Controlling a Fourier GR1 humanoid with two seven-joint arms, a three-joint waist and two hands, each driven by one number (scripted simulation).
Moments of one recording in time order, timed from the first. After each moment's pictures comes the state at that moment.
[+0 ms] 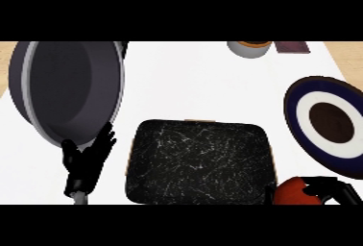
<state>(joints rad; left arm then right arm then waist) 0.05 0.10 -0.08 -1.45 0.11 0.05 0.21 0.44 -0.24 0.41 -2.18 0.73 -0.80 0.20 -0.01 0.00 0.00</state>
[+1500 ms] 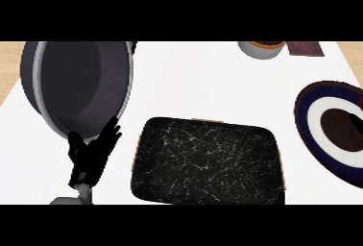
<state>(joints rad) 0.00 0.09 -0.08 -1.44 0.10 0.03 0.23 -0.36 -0.62 -0.29 -0.69 0.02 -0.43 -0.43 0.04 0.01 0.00</state>
